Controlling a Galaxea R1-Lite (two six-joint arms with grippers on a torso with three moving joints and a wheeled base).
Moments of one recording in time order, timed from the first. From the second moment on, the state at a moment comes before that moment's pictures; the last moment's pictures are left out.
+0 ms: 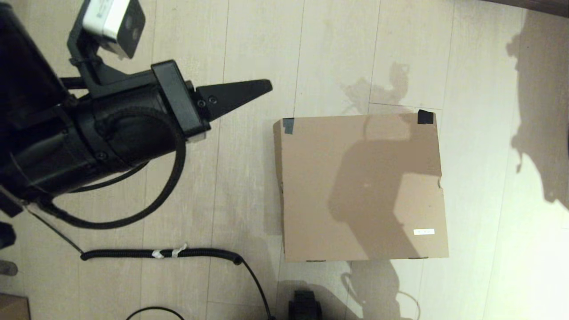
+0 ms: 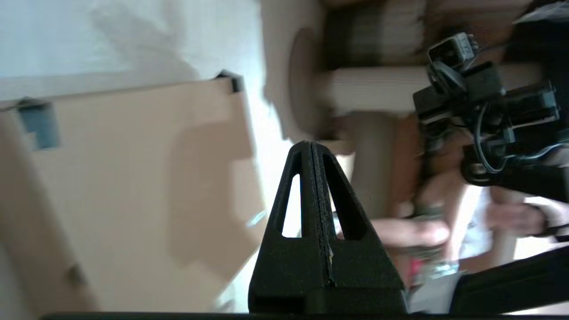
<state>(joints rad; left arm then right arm) -0.61 1.43 -0.98 -0.69 -0.46 -0.43 -0.43 1.19 -0.85 -1.16 1.23 1.72</state>
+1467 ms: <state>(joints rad) -0.51 1.33 -0.60 -0.59 -0.17 -0.07 0.07 1.08 -0.43 -0.36 0.04 0.15</state>
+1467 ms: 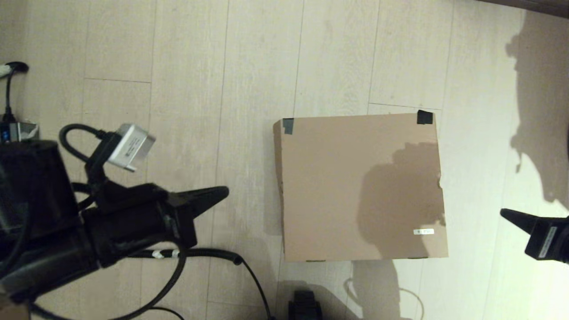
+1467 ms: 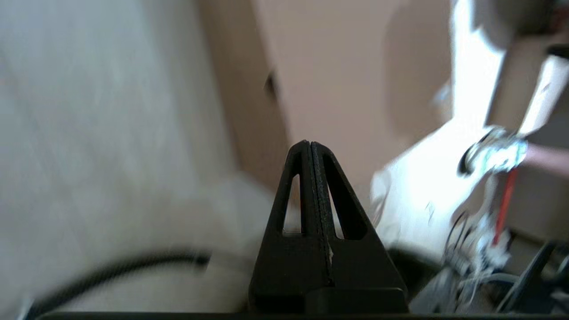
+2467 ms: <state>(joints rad) 0.01 0.45 -0.05 -0.32 -0.05 0.08 0.03 0.18 -0.07 0.03 -0.03 -0.06</state>
